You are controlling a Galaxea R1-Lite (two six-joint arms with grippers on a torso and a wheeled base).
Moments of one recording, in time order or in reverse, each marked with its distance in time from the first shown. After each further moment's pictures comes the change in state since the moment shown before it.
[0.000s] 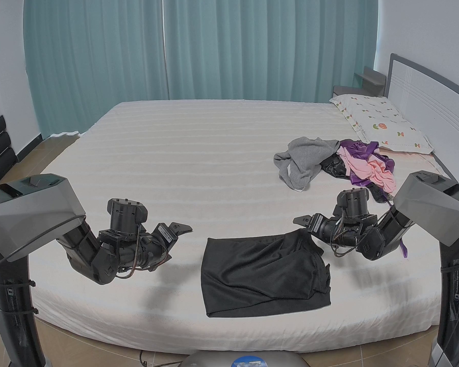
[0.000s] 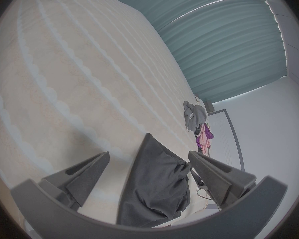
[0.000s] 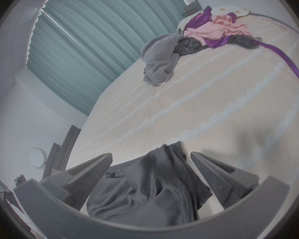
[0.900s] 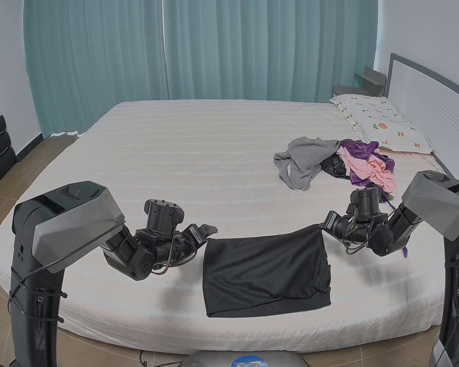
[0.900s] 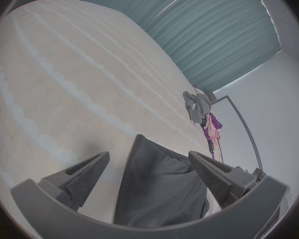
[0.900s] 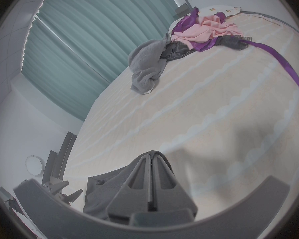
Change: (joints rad) left arm -0.099 0.176 -0.265 0.086 0.107 0.115; right arm -0.079 0.007 0.005 -0.004 0.015 0.001
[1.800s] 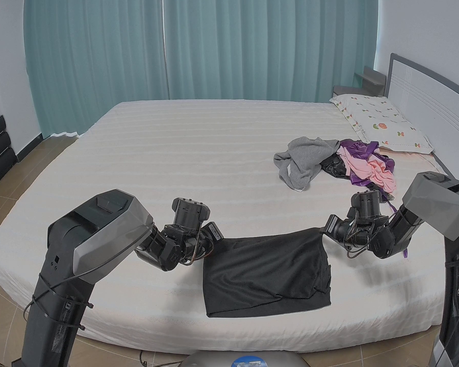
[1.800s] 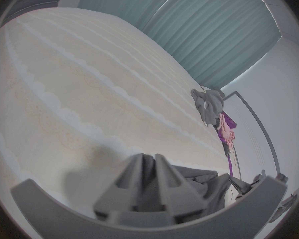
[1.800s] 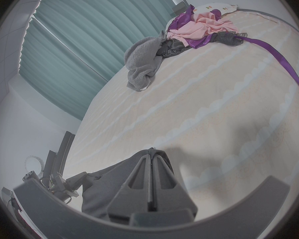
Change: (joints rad) left arm -0.050 0.185 -0.353 0.207 0.123 0.052; right arm -0.004 -0.006 0.033 0.001 0.001 0.004
